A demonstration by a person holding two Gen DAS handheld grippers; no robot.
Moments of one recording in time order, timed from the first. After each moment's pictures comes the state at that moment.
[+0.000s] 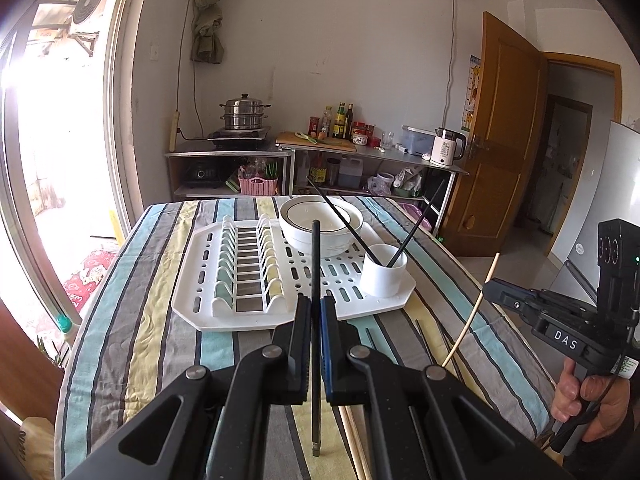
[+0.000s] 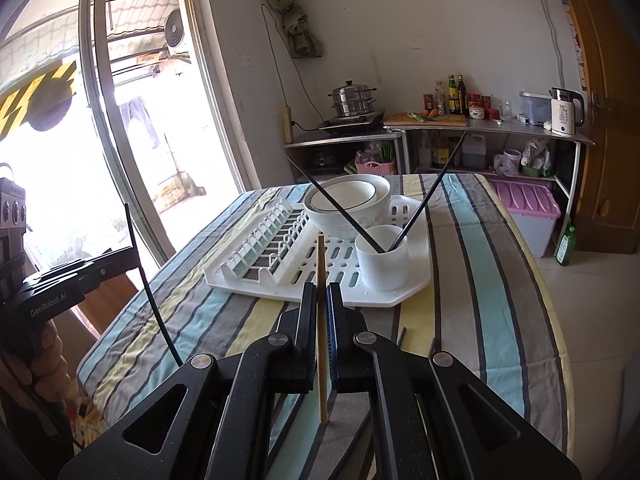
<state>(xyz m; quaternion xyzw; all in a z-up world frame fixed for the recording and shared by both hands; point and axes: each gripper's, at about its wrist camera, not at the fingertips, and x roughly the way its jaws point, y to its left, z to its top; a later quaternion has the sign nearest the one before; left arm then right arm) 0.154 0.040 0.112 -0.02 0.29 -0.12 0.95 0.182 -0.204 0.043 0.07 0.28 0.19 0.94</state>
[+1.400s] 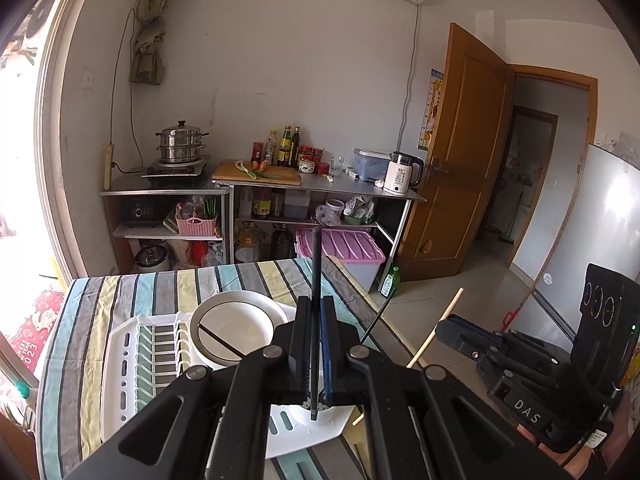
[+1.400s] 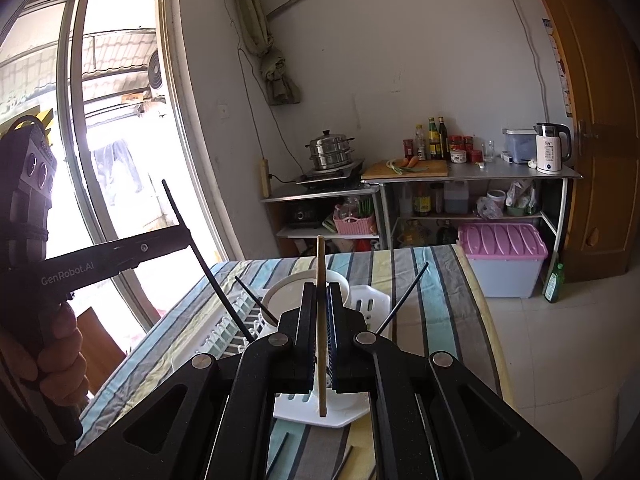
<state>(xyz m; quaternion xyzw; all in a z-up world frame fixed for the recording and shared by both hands) 0.310 -0.060 0.200 -0.03 0.26 -0.21 0.94 0.271 -0.248 0.116 0.09 0.21 0.15 0.96</state>
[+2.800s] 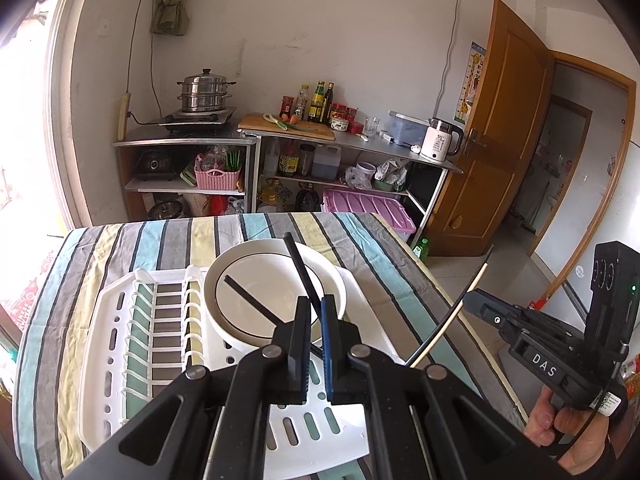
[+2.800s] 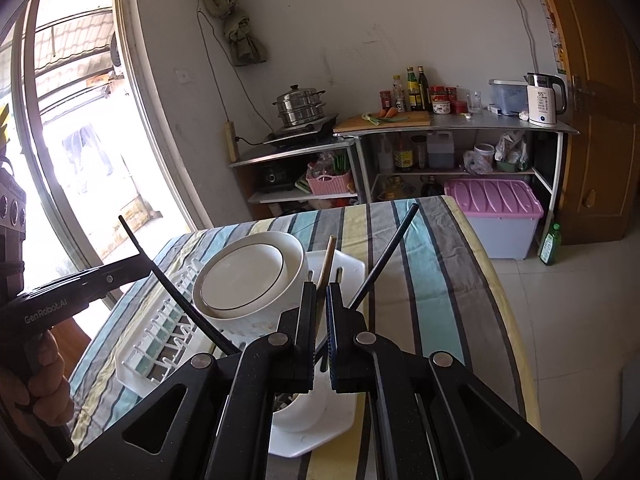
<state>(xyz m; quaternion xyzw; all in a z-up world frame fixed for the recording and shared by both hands) 0.384 -0.040 0.102 -0.04 0.33 -0.17 0.93 0.353 -0.258 0.044 0.10 0.29 0.12 0.94</state>
